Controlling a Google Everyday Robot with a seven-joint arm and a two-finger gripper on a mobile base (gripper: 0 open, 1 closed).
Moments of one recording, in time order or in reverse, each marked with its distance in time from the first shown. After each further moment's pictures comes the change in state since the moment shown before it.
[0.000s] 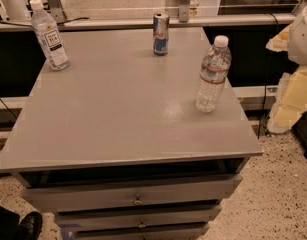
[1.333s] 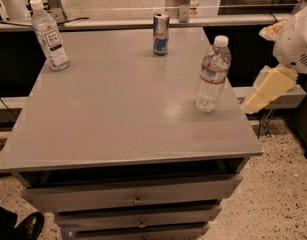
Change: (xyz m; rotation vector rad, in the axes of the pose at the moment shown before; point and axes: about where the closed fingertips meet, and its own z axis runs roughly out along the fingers) arm -0.016 -0.053 0.031 0.191 -0.214 0.064
